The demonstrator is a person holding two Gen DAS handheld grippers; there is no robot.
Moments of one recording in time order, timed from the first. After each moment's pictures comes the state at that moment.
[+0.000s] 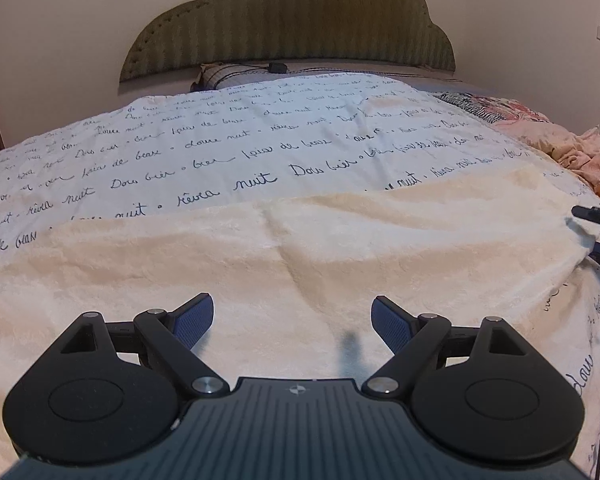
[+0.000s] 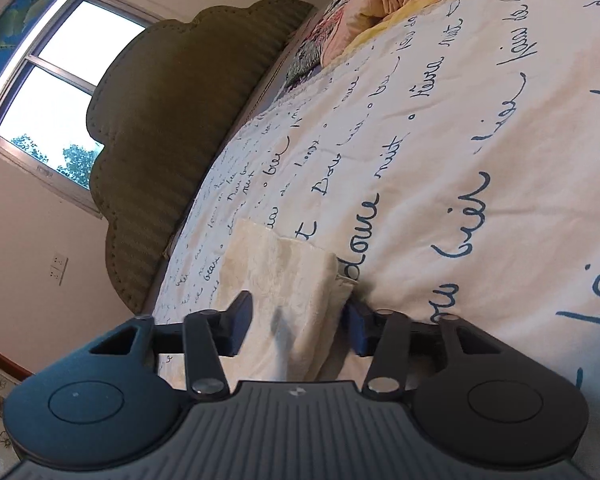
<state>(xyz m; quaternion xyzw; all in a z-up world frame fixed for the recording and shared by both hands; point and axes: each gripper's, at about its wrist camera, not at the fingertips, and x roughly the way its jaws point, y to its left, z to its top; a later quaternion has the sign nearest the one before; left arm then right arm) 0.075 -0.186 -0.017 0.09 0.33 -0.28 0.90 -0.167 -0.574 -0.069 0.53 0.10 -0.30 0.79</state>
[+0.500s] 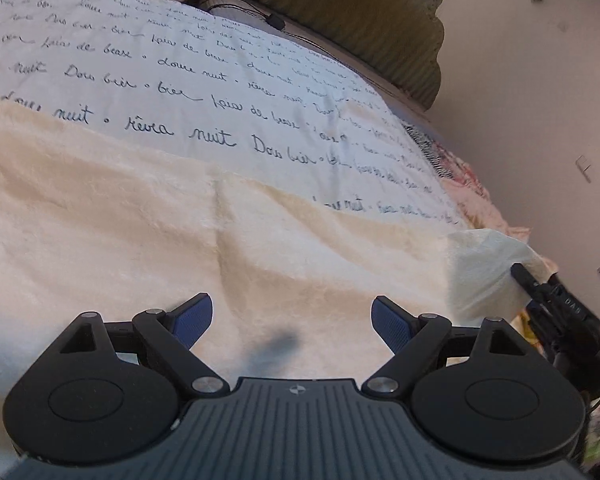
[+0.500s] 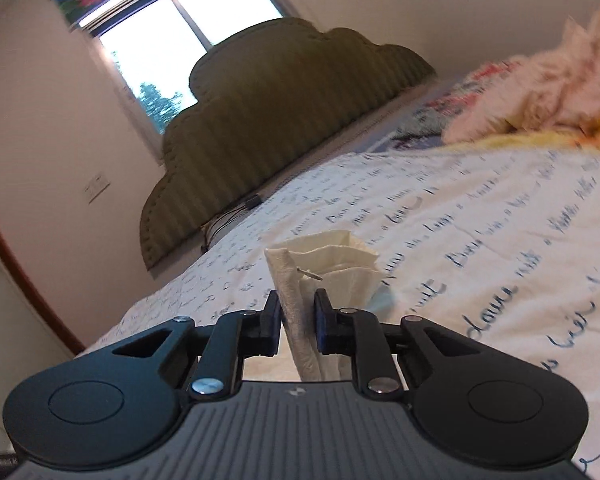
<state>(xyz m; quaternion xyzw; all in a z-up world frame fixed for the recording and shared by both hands) 0.125 -0.169 -0.021 -0.15 0.45 -0.35 0.80 -0.122 -0.502 0.016 0.30 0.11 -0.25 0.92</state>
